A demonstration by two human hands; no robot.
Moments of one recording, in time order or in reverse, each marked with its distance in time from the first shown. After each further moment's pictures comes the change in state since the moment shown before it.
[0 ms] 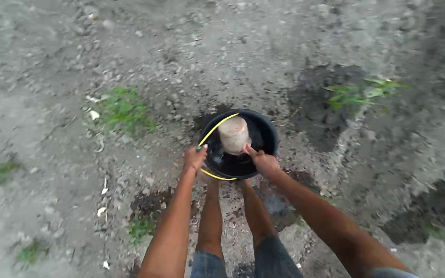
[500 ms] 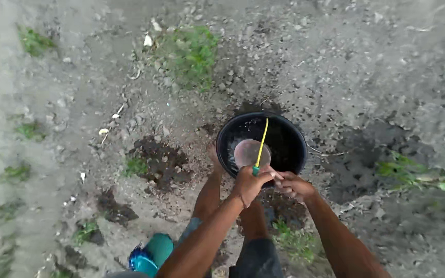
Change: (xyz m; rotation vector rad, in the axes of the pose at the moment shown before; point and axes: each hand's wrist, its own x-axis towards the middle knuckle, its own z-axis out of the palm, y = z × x) left_hand -0.150 -0.004 0.019 -0.772 -0.115 -0.067; right_hand 0.004 0.022 -0.008 0.960 -0.743 -0.211
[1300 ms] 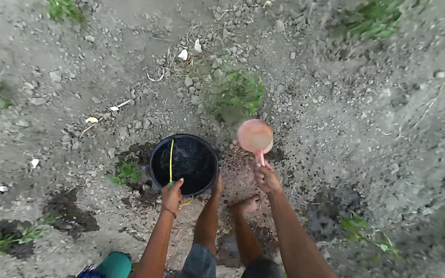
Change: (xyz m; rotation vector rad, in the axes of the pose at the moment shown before) left_hand 0.000 -0.068 -0.288 -0.650 0.638 0.008; right_hand 0.127 -0.176 0.179 0.228 0.354 -0.446
